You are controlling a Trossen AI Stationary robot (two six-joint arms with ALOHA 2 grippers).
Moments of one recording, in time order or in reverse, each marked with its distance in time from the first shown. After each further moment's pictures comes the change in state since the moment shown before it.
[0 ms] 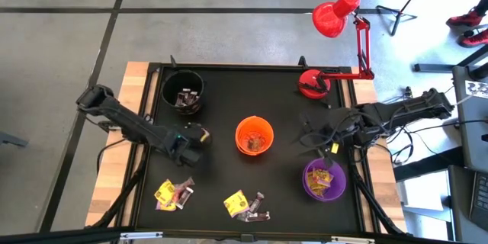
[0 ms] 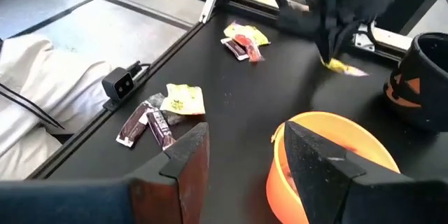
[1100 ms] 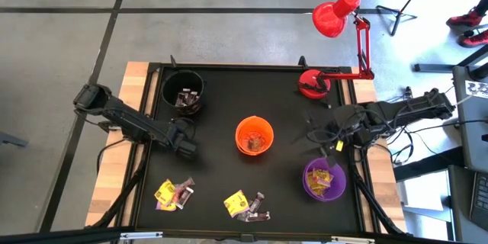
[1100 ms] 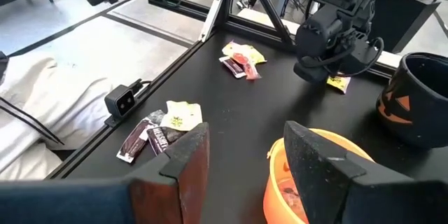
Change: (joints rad) left arm 0.133 -0.044 -0.358 -0.040 0.266 -0.122; right arm -0.001 -0.043 -0.001 0.028 -0.011 0.003
